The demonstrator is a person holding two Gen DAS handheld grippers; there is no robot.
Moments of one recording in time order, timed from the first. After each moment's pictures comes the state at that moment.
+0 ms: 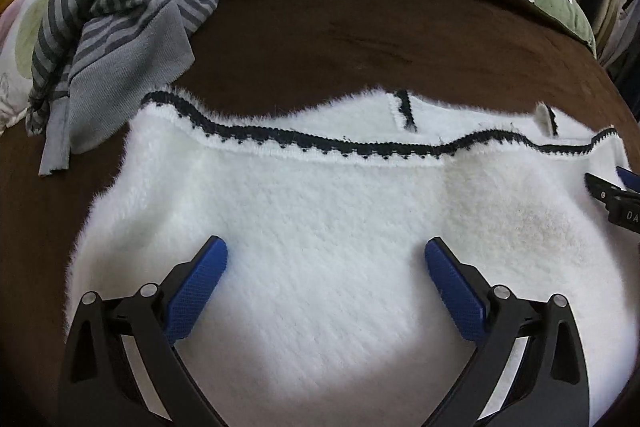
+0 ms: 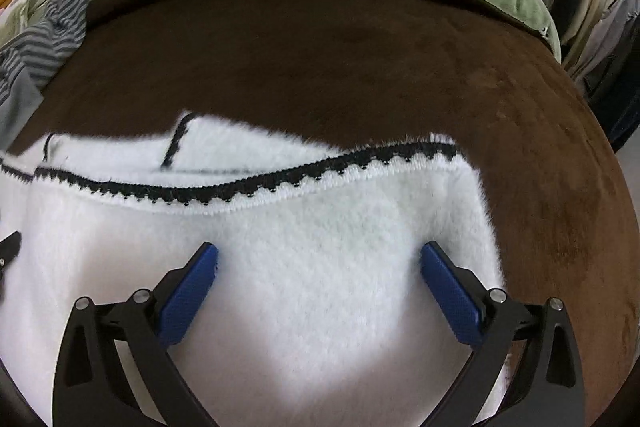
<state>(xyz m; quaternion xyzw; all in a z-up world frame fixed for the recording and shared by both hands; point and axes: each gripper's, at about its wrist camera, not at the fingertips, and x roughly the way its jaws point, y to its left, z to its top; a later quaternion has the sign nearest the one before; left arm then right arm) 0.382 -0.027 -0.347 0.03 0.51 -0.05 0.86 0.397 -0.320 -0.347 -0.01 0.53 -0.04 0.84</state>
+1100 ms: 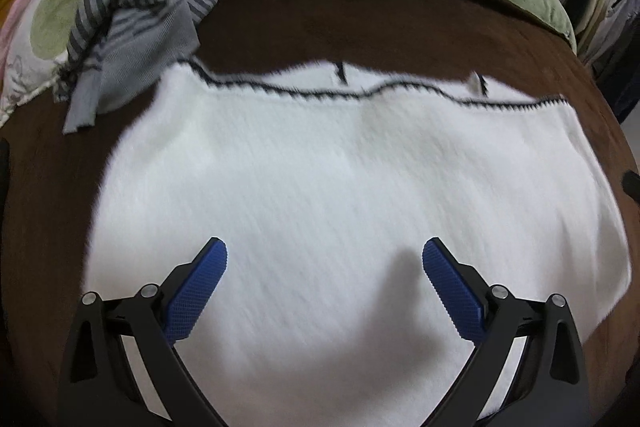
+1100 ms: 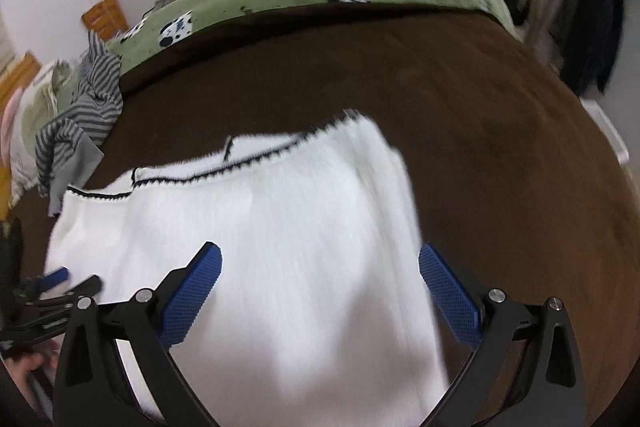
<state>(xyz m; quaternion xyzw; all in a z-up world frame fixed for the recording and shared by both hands) 0.308 -0.051 -0.306 0.01 0.53 -0.07 0.84 0.264 -0.360 -0.250 0.14 0.49 -0.05 0.86</state>
